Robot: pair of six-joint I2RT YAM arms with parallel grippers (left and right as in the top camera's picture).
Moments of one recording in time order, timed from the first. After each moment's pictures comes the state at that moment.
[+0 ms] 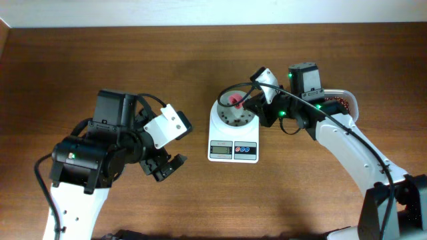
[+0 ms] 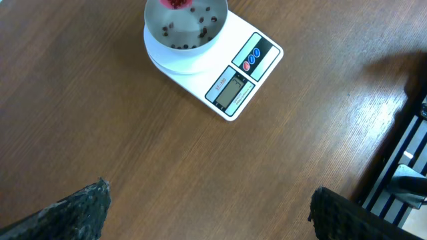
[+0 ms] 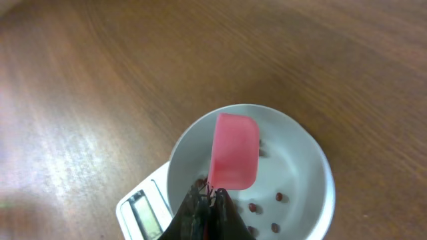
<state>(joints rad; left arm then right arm) -0.21 1.15 1.36 -1.28 0.36 0.70 0.25 1.62 1.09 -0.31 -0.67 -0.27</state>
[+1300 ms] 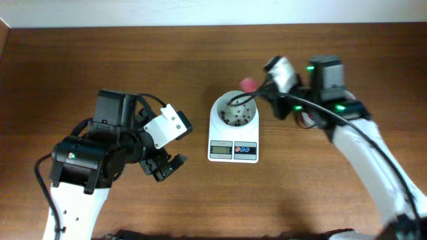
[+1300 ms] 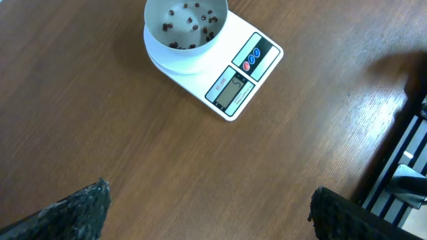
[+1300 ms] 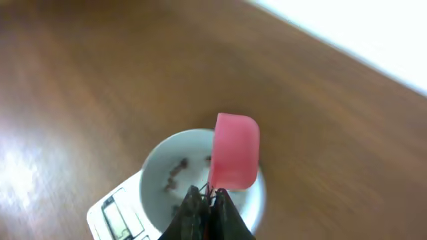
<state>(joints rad) -0.21 1.15 1.36 -1.28 0.36 0.70 0.15 1.46 1.15 -0.39 -0.60 -0.34</state>
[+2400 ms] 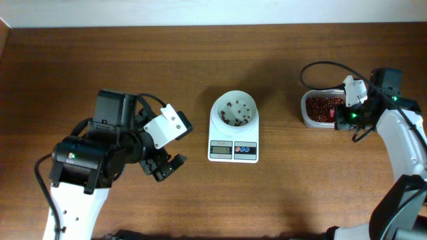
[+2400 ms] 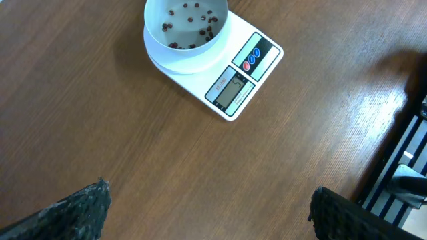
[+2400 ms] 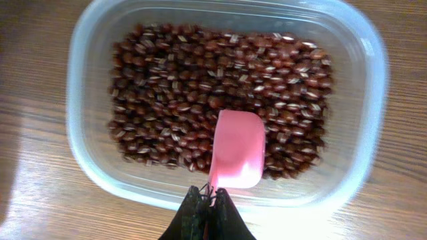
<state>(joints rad) -0.21 1.15 1.36 -1.28 0.36 0.70 -0.26 1.64 1.16 -0.76 -0.21 -0.29</state>
